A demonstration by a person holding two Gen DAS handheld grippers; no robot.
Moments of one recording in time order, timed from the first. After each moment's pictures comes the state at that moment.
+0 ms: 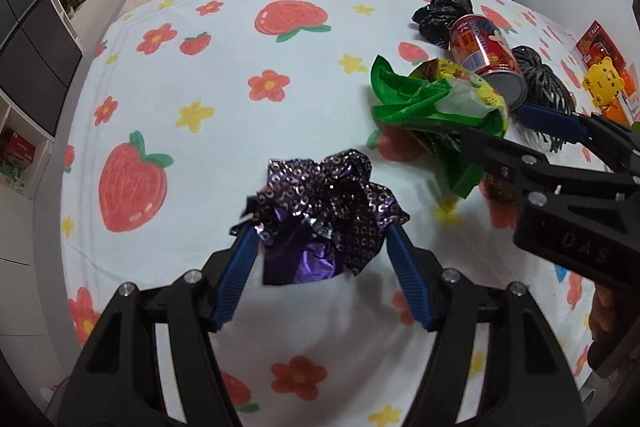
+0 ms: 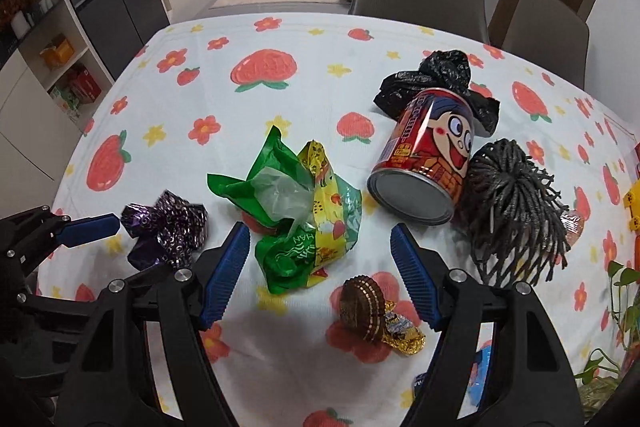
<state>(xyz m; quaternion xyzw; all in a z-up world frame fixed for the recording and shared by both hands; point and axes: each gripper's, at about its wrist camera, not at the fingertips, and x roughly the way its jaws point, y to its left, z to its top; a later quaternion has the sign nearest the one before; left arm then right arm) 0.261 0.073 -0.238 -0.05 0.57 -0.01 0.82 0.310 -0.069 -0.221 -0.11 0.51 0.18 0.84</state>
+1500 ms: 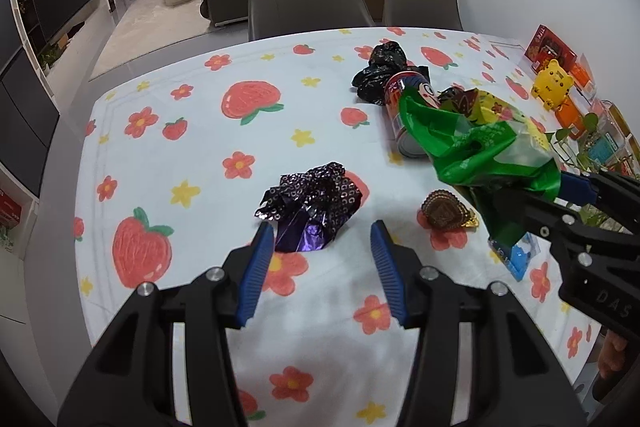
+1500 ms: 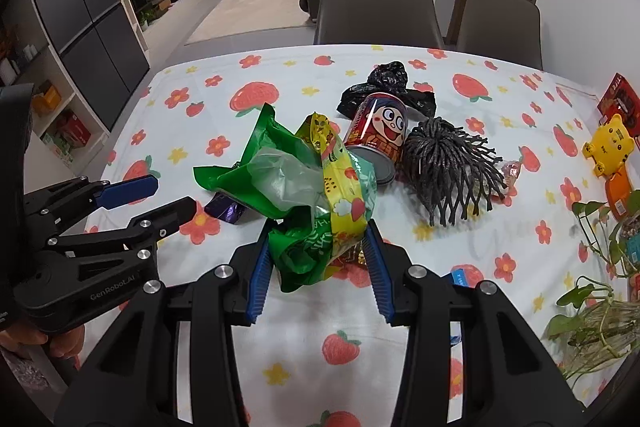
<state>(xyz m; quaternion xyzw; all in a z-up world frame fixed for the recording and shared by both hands) 0.256 0.059 -0.180 -0.02 0.48 -0.08 0.87 0.251 -0.100 -0.152 -0.06 0.47 0.12 0.87</state>
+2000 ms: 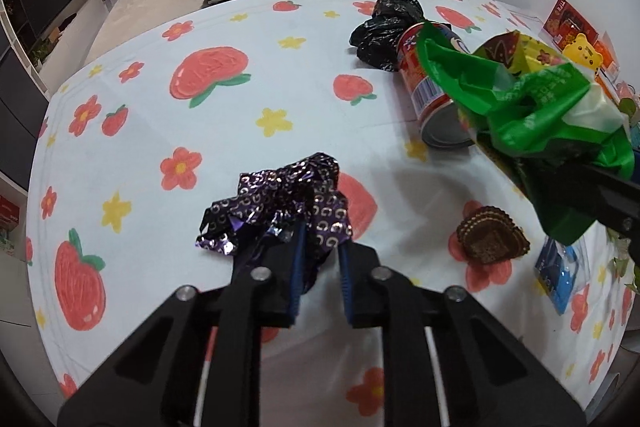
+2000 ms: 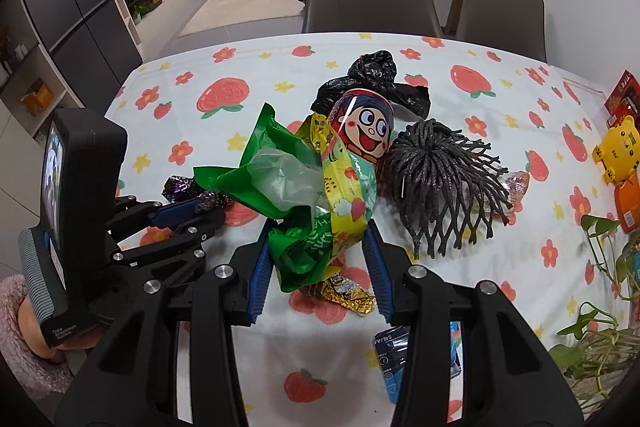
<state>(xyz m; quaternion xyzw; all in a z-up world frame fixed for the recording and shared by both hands) 0.309 0.031 -0.246 0.00 0.52 -0.07 0.85 0.291 -0.116 -0.176 -0.06 0.49 0.12 0.86</state>
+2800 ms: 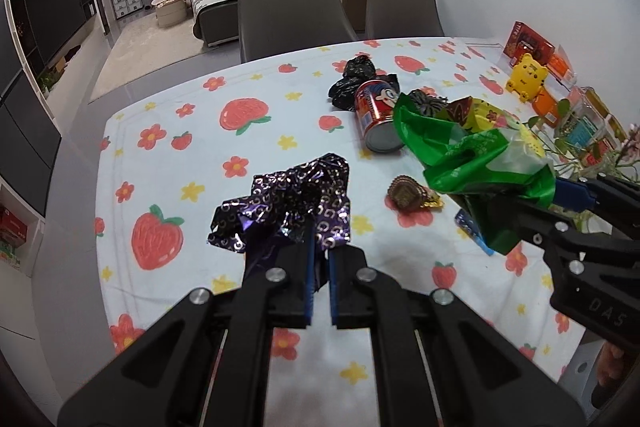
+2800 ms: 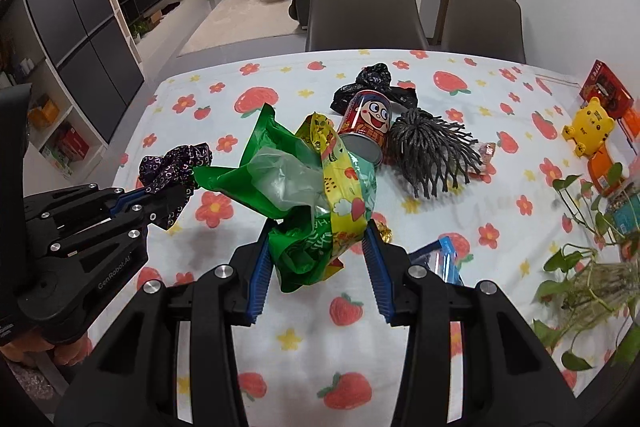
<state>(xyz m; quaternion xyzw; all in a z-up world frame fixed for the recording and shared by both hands) 0.191 0.050 -0.133 0.01 0.45 -0.10 0.89 0.177 -0.106 -0.112 -0.04 0.46 0.10 0.88</state>
